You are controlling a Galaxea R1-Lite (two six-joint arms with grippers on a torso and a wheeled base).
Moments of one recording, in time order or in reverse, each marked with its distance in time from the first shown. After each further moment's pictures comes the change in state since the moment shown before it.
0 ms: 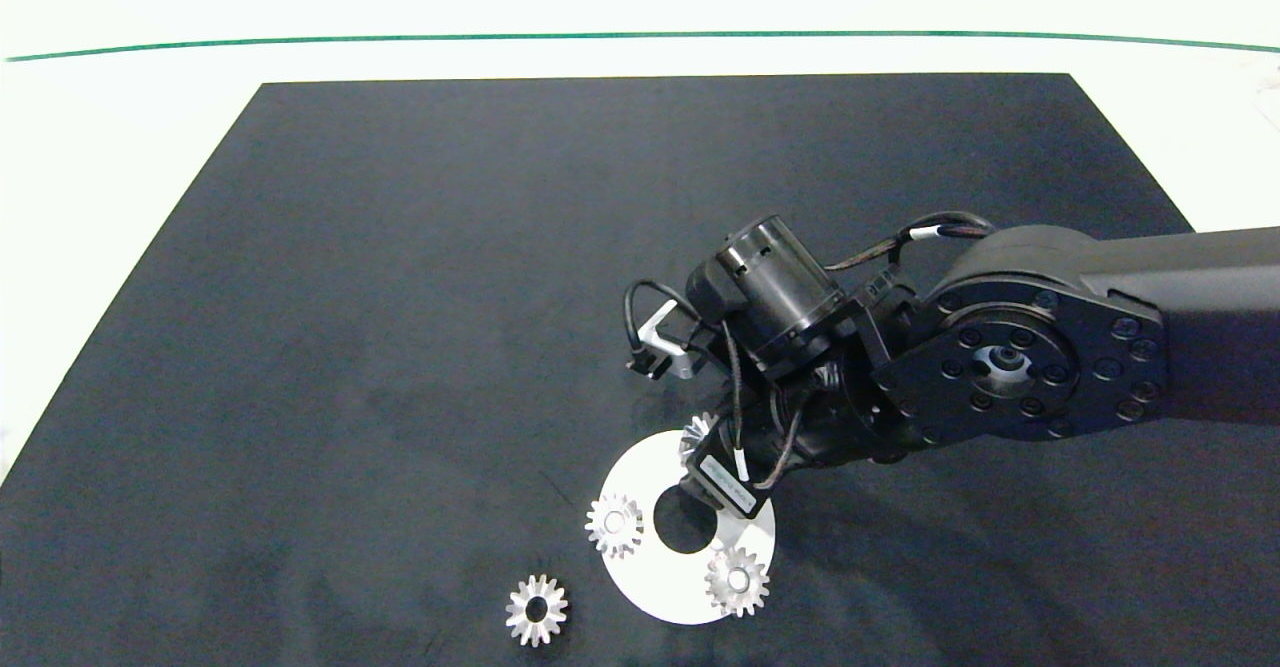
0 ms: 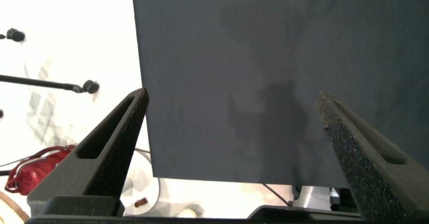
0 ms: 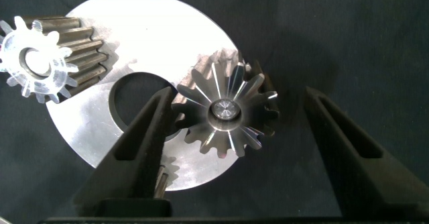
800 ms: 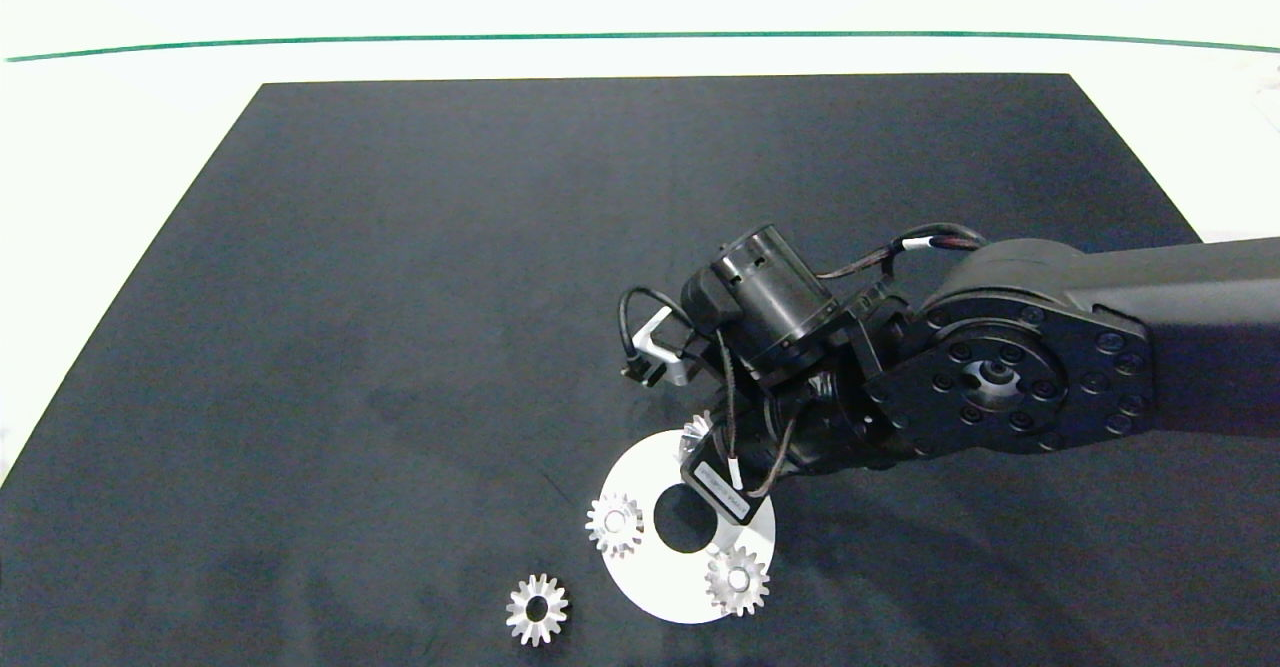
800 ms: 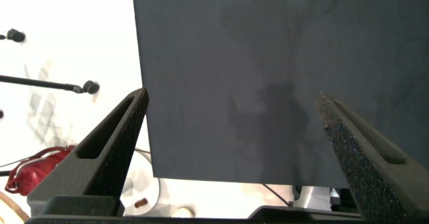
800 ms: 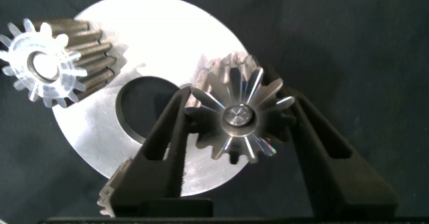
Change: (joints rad) left arm 0.000 0.000 0.000 -0.001 0.000 0.001; right arm 0.002 0.005 0.022 -0.031 0.000 -0.002
